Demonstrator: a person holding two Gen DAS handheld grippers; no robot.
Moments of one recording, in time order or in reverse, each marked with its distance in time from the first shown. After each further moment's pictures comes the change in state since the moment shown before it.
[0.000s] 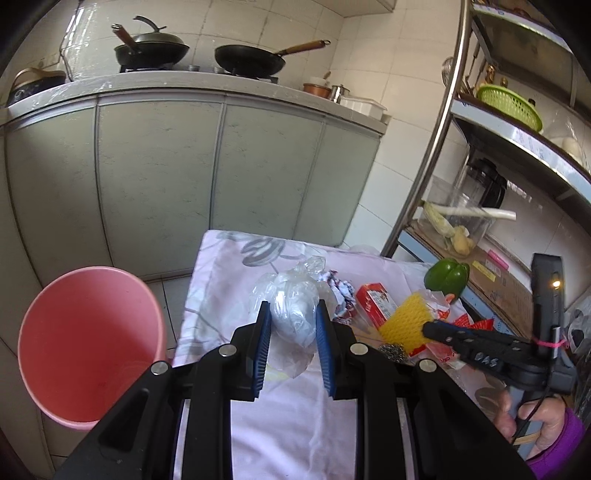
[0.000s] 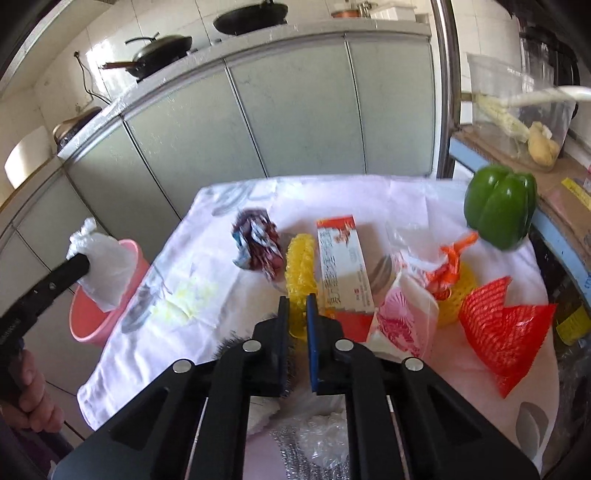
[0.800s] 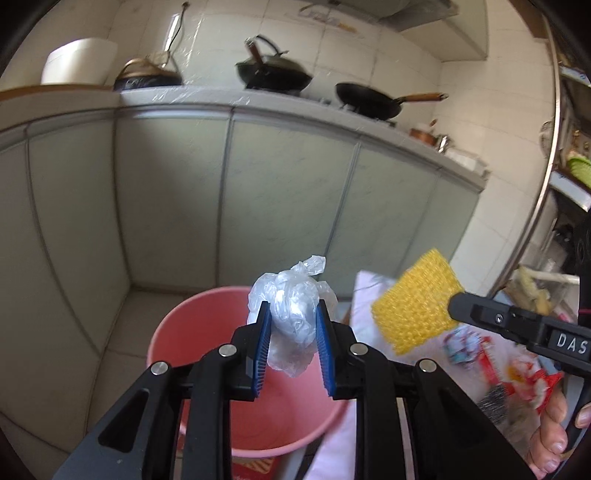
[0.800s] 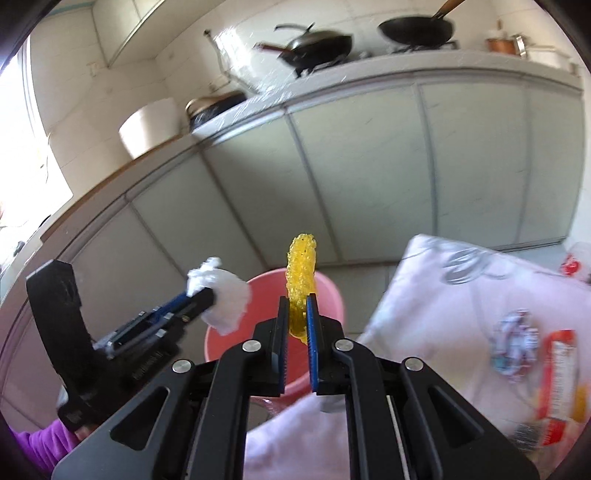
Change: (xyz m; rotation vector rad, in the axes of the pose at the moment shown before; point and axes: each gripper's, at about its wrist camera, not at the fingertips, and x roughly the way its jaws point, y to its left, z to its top) left arm -0.051 0.142 0.005 -0.170 -0.110 0.332; right arm 0.047 0.202 0.052 -0.242 0.043 0.477
